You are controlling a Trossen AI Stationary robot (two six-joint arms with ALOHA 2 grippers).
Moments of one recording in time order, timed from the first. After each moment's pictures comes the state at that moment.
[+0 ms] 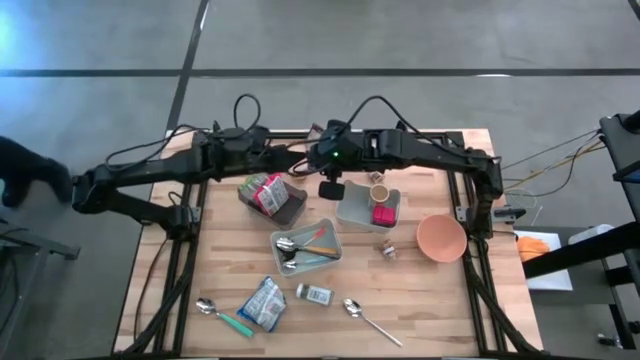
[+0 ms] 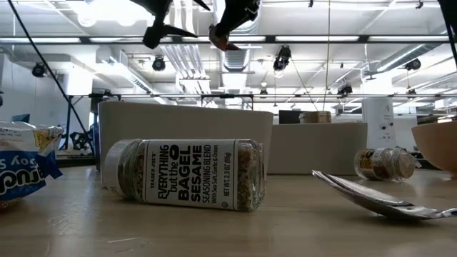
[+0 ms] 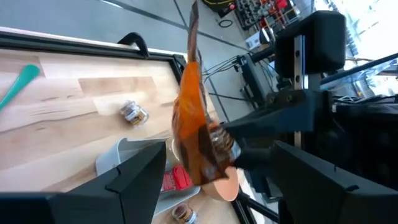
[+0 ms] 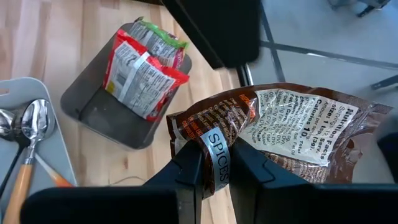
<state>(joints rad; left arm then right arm) 0.23 1.19 1.06 -0.21 -0.12 -1.03 -0.11 1.89 2.04 -0.95 0.30 -0.19</state>
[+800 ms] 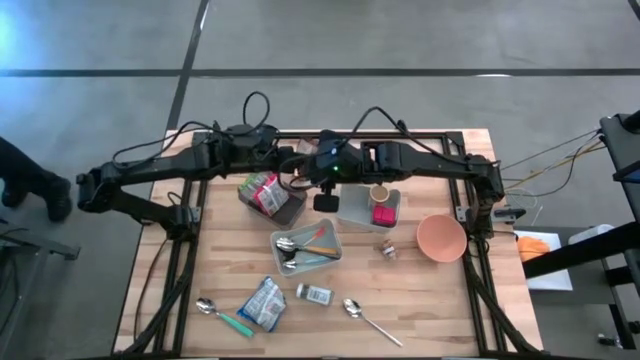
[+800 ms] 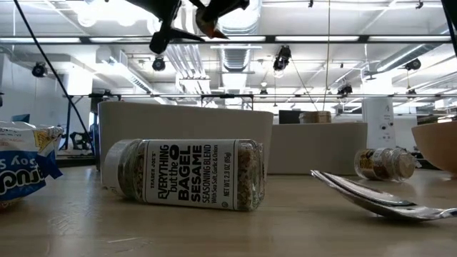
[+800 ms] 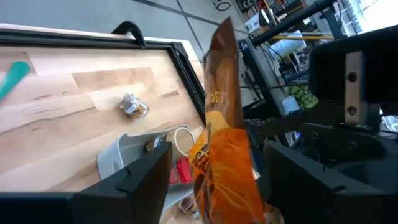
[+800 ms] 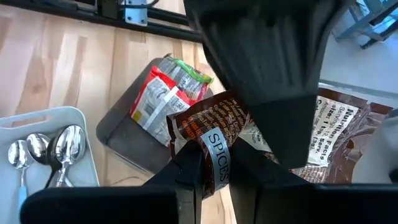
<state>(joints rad) 0.27 1.24 1.08 -0.20 -0.02 -0.97 -0.03 1.89 2.04 -0.86 0.30 -0.19</state>
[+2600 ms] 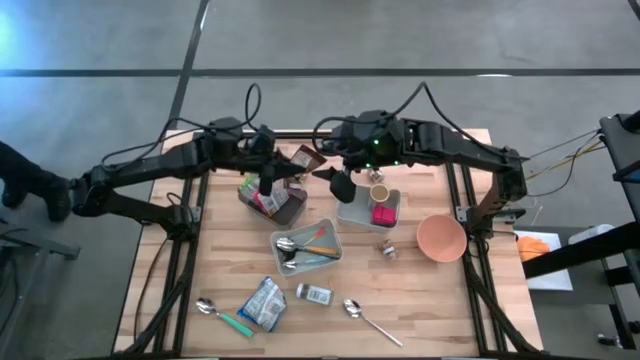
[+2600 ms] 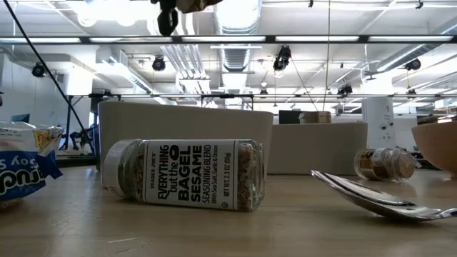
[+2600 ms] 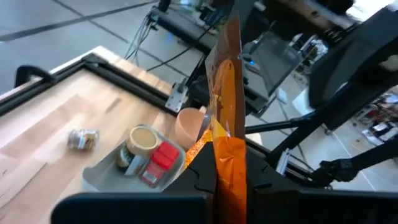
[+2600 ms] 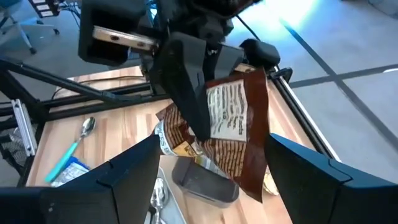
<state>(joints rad) 0.30 1.17 1.08 -0.16 0.33 -0.44 -0.07 1.72 2.04 -0.83 0.07 0.15</state>
